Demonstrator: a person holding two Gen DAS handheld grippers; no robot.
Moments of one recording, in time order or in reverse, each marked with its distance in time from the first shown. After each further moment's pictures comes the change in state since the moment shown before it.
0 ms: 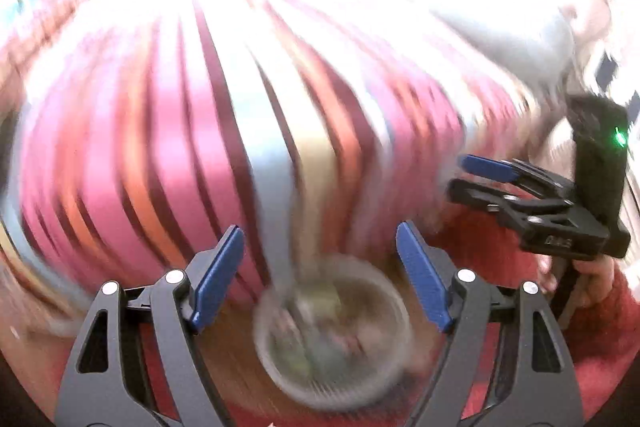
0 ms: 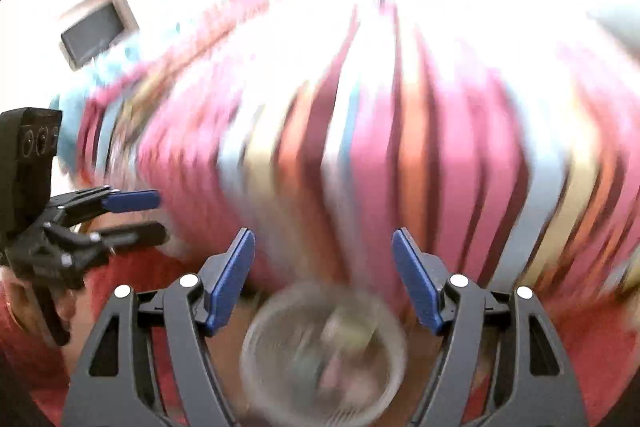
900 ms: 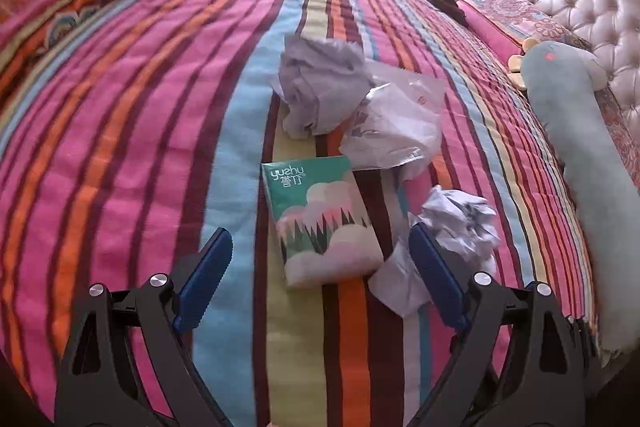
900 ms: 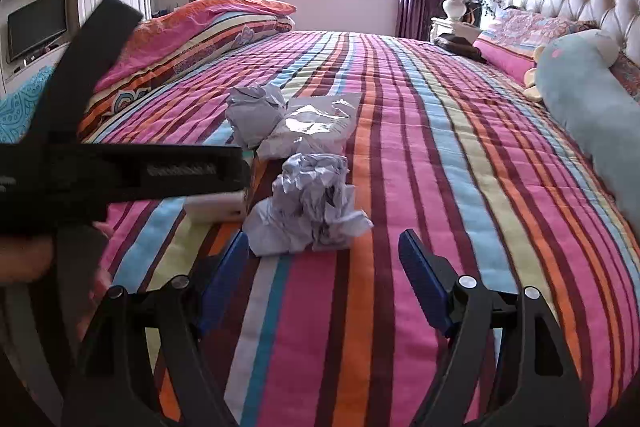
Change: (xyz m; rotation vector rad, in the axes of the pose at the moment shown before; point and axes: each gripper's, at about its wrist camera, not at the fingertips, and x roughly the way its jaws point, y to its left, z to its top) left arm 0.273 0.135 0.328 -0.412 0.025 0.158; right arm 0.227 -0.062 0.259 -0.136 -0.084 -0.247
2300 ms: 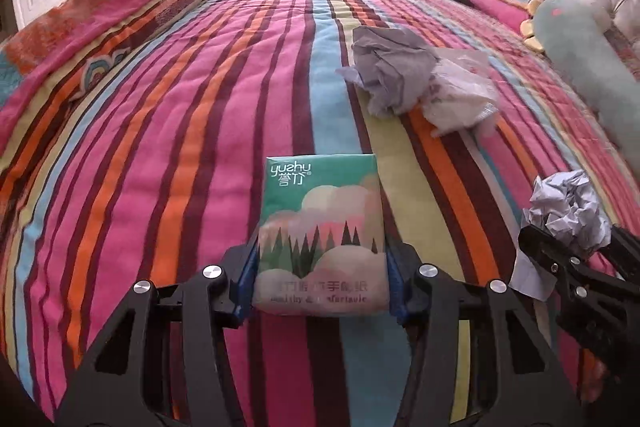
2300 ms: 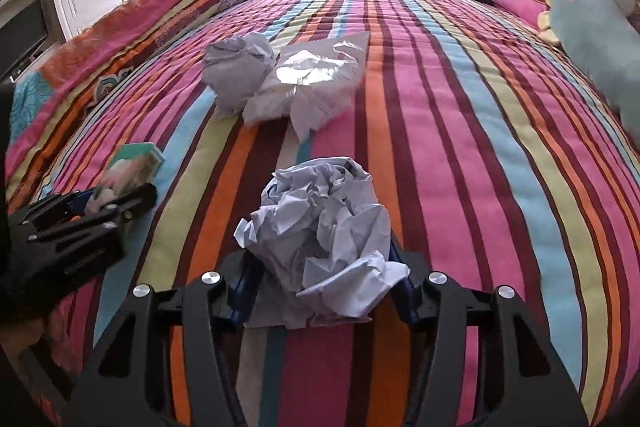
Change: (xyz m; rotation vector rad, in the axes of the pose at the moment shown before) left arm -0.023 0.044 -0.030 0.206 -0.096 0.169; right arm 0.040 0.002 0.001 0.097 0.185 0.028
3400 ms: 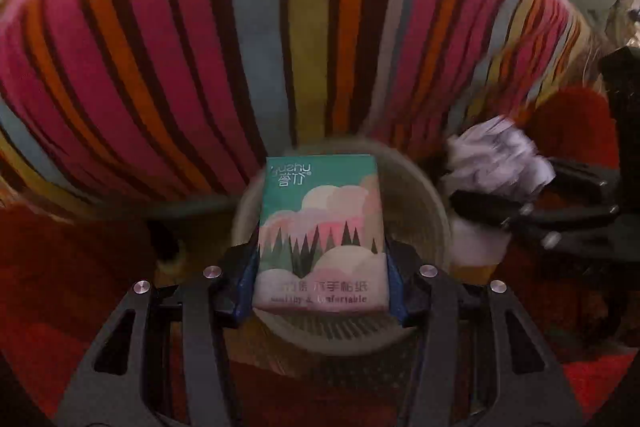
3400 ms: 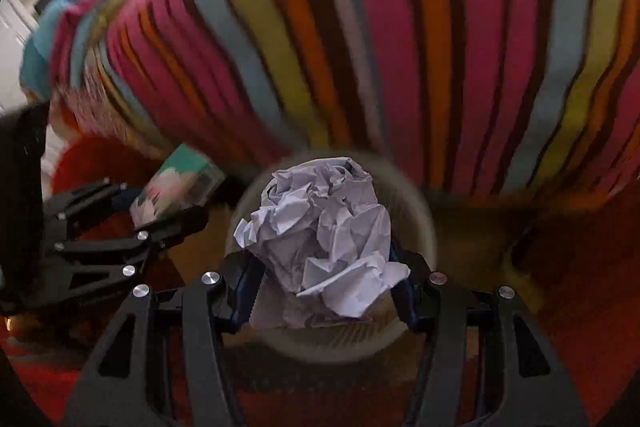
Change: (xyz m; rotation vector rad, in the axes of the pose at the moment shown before) left arm -0.210 -0.044 -0.464 0.205 0.351 -0.213; right arm -0.183 0.039 -0.418 0.051 0.348 0.249
